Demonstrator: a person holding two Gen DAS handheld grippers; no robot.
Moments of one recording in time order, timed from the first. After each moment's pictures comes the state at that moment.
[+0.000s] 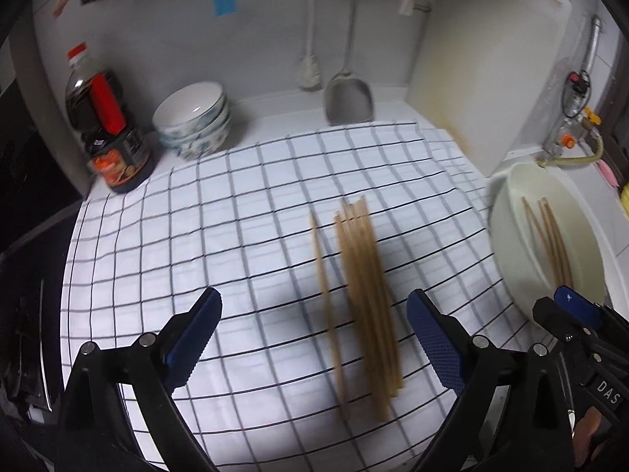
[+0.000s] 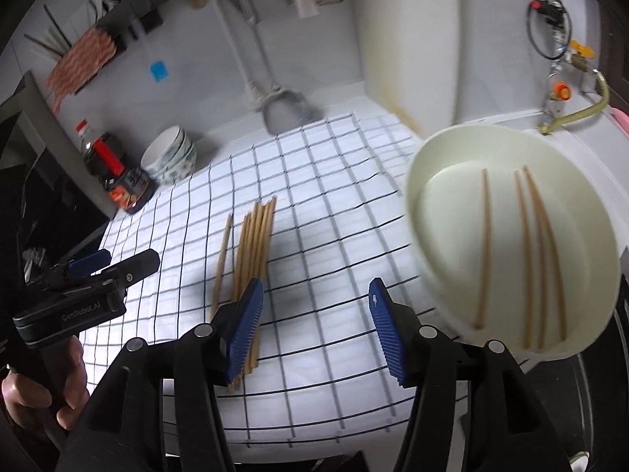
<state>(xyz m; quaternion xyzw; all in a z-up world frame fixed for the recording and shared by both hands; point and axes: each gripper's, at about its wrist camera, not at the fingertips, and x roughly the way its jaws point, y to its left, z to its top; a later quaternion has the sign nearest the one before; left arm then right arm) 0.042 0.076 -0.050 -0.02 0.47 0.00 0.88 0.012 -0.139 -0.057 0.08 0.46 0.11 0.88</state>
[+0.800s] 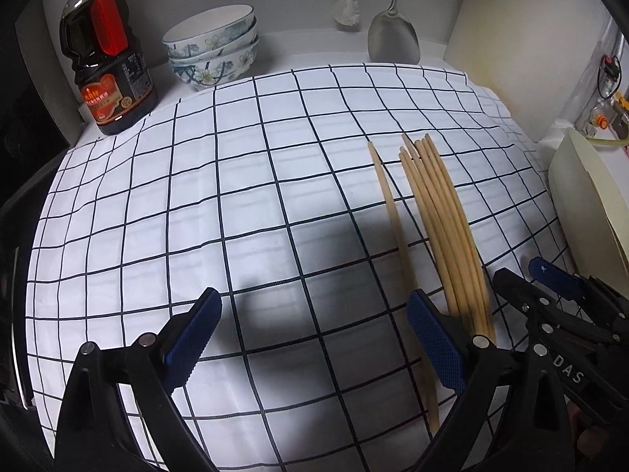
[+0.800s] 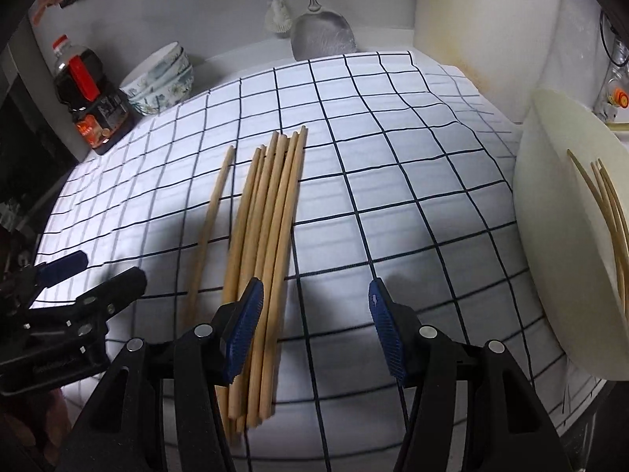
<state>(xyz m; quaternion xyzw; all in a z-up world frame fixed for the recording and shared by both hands) 0.052 0.115 -0.140 -0.03 0.51 0.00 0.86 0.063 -0.062 -0.151 0.01 0.50 0.10 0.86</state>
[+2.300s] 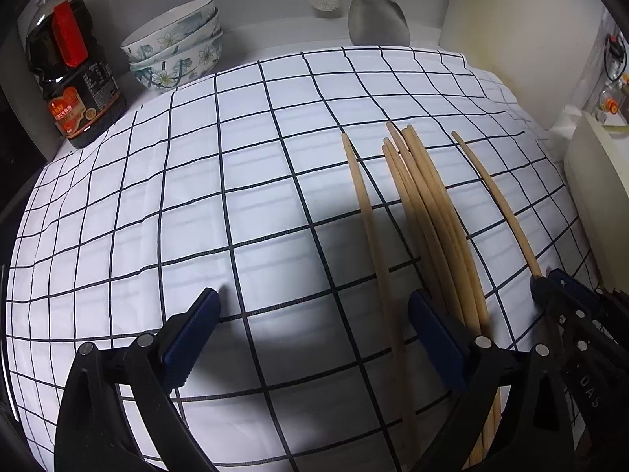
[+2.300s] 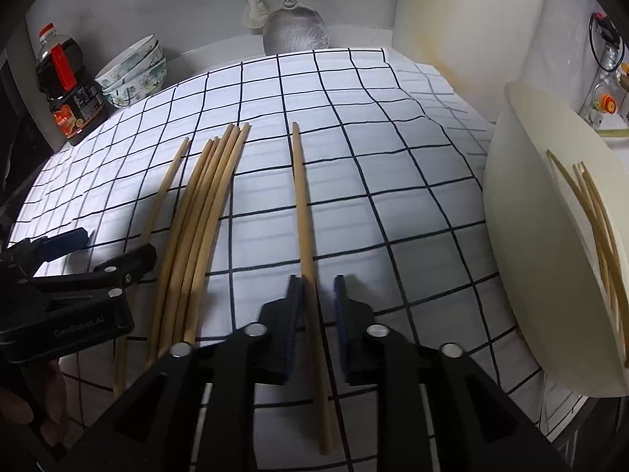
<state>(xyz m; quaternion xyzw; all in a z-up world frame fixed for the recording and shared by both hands) 0.081 0.084 -0.170 0.00 0.50 0.01 0.86 0.065 -0.084 -0.162 -0.03 0.48 0.07 0.87</state>
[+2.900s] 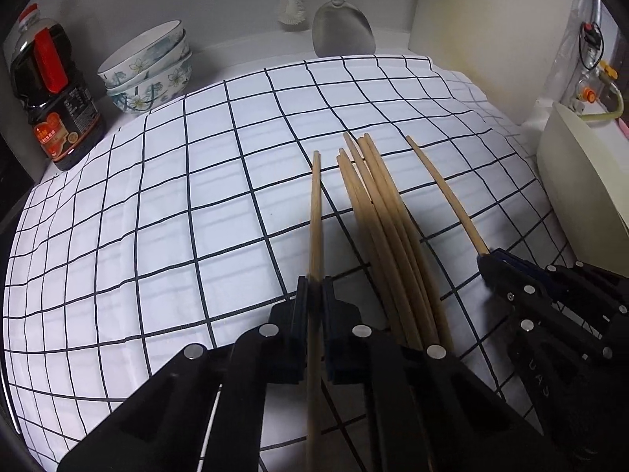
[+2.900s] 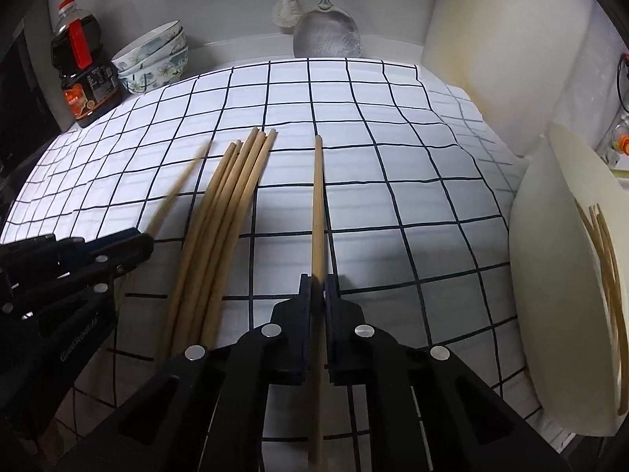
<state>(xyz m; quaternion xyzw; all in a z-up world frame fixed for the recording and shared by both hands) 0.079 0.065 -0.160 0.01 0.49 -0.03 0.87 0.077 -0.066 -0.164 -0.05 0.48 0.10 0.87</state>
